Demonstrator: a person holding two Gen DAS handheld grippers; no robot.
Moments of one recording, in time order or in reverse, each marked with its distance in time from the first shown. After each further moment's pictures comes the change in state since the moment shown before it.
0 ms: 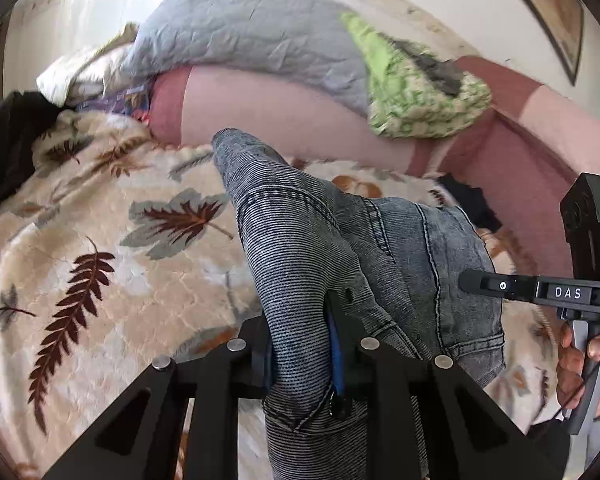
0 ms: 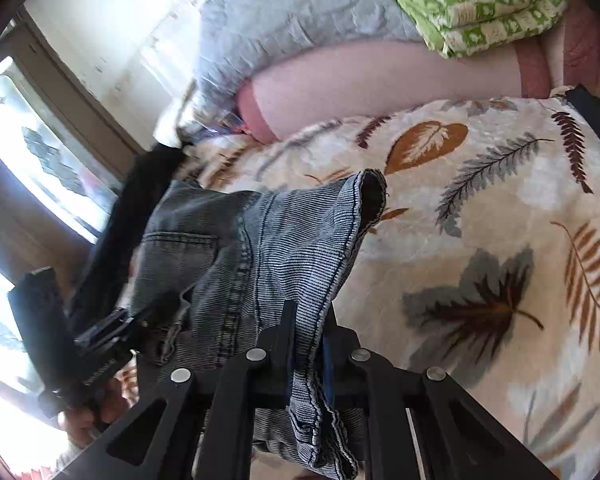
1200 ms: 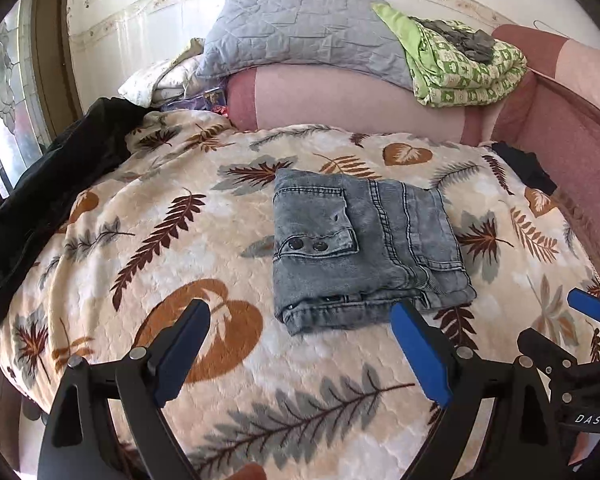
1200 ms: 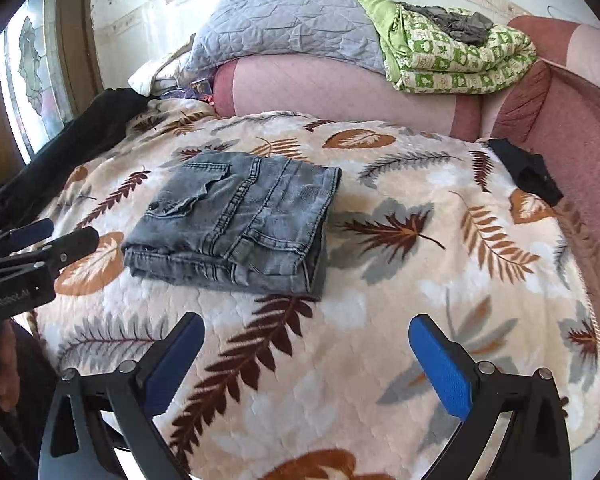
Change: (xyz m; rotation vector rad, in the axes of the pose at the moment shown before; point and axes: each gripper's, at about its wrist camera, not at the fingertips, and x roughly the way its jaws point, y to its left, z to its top) left arm -0.082 -0.061 -0.089 0.023 -0.026 0.350; right arm -0.075 0.048 -0.155 -0.249 -0.149 -0.392
